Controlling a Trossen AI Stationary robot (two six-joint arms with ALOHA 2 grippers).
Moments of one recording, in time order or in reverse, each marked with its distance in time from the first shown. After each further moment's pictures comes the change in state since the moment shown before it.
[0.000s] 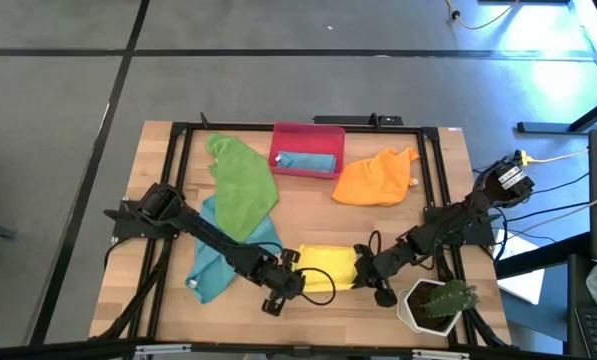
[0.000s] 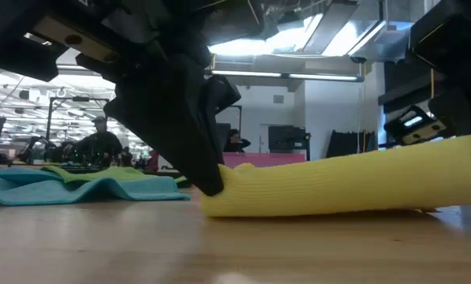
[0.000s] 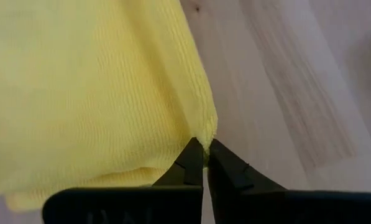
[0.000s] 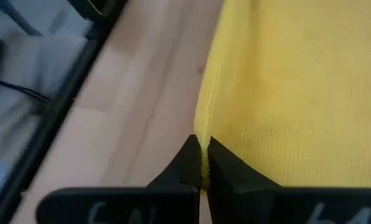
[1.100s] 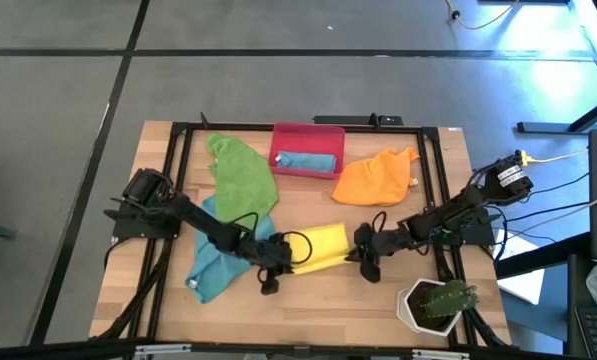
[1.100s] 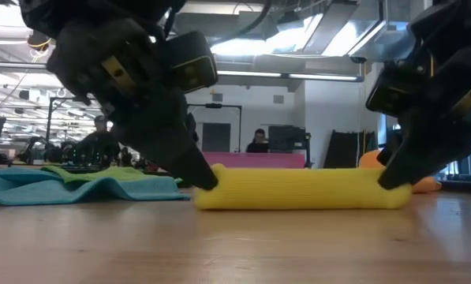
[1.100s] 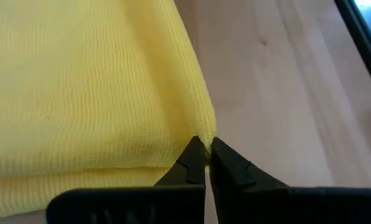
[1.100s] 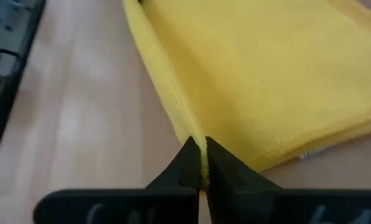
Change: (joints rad) left arm 0.111 -0.153 -0.474 0.633 0.071 -0.280; right arm -0.166 -0.002 -0.137 0.125 0.146 0.258
